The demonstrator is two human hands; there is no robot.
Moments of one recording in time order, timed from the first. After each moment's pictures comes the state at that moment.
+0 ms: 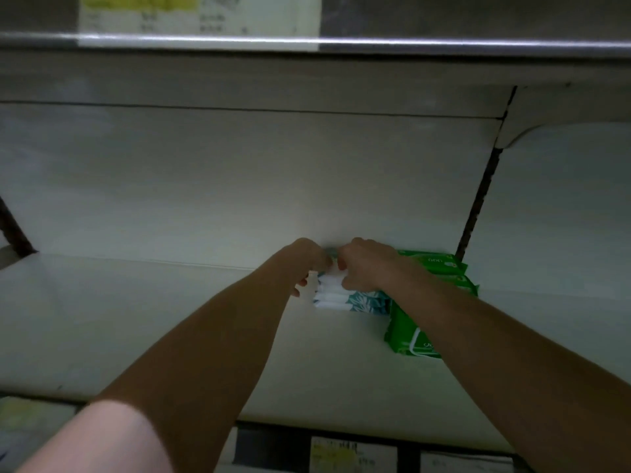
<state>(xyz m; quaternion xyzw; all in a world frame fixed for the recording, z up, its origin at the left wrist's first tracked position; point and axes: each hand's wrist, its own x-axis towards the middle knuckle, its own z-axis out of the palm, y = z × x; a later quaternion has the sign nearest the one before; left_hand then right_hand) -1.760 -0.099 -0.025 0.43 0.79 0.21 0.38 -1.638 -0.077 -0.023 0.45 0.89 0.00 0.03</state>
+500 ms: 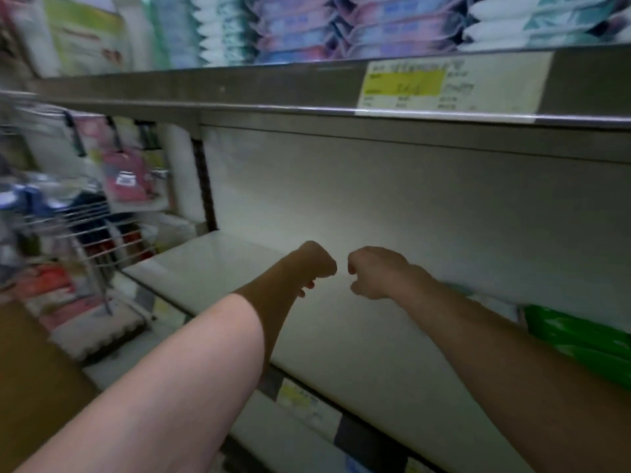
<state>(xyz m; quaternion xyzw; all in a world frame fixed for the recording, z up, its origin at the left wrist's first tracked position) -1.867 -0.211 0.007 0.30 0.88 0.26 0.25 -1.770 -0.141 0.003 0.29 0.96 0.02 0.01</state>
